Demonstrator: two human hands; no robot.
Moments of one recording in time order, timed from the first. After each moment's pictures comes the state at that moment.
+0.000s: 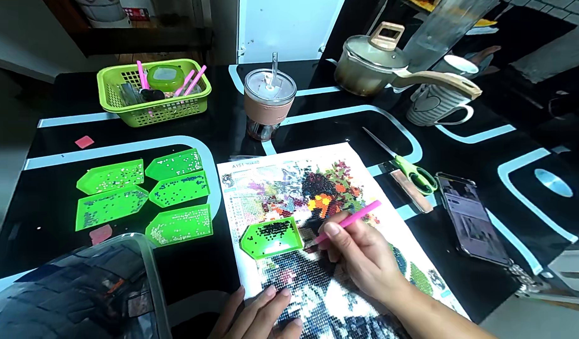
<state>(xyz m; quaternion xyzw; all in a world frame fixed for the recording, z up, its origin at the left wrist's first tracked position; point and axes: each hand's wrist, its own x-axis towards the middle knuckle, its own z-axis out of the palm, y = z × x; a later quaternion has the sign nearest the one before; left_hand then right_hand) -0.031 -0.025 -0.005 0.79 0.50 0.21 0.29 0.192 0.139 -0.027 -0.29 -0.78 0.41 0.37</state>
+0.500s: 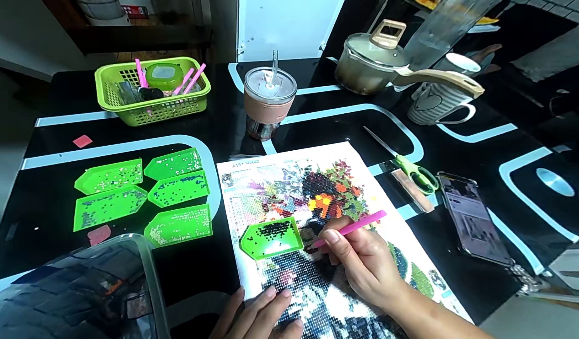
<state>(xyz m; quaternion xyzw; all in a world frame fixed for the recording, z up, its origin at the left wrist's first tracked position) -0.031 -0.024 -0.004 0.79 0.50 0.21 0.30 0.191 0.139 -0.028 -0.26 -0.82 0.36 0.37</state>
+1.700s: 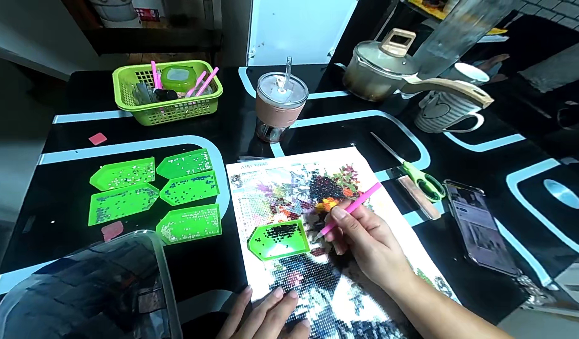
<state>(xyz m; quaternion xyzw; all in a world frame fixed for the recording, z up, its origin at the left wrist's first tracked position) -0.027 -0.026 -0.006 0.79 0.51 0.21 0.27 0.181 0.152 -0.015 -0.35 -0.68 0.52 0.38</state>
